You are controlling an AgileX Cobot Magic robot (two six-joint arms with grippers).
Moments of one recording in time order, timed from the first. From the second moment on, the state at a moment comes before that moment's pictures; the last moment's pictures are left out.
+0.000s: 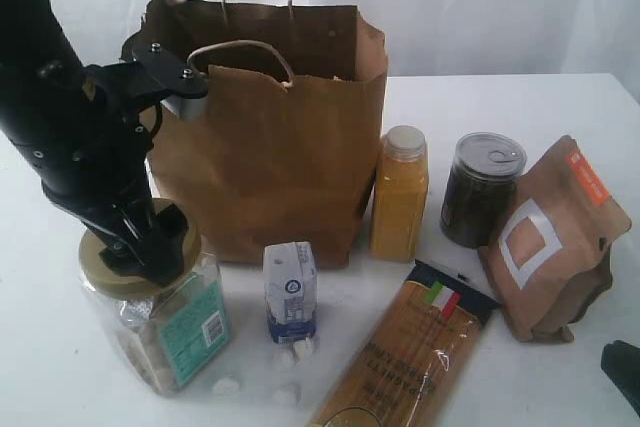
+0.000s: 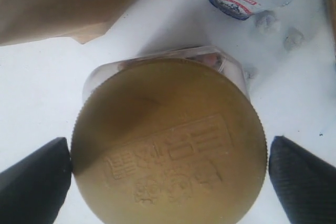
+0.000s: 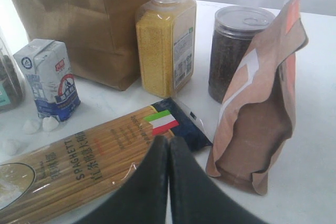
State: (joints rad) left arm -0.63 1.46 -1.20 -0.03 1.14 0.30; right arm 0.46 0.00 0.00 -0.04 0.36 0.09
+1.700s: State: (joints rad) left arm -0.63 1.36 -1.19 -0.05 1.08 0.31; right arm 0.46 0.00 0.00 -0.04 0.36 0.09
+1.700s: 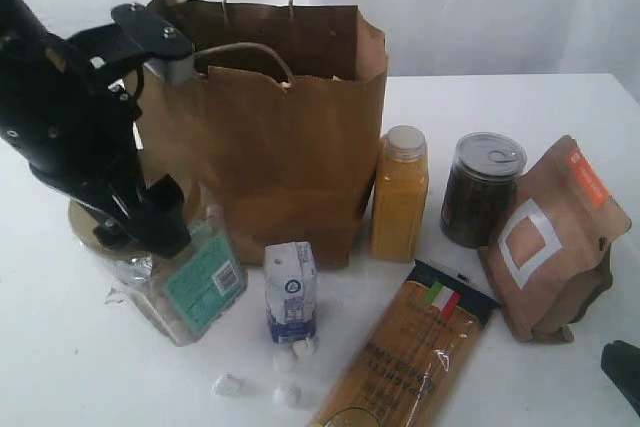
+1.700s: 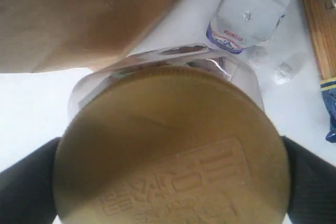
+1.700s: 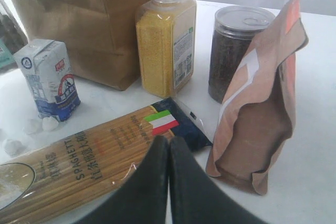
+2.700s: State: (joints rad) left arm -0.63 1.22 -1.82 0.08 1.22 0.30; right arm 0.46 0.00 0.00 -0.04 0.36 0.09
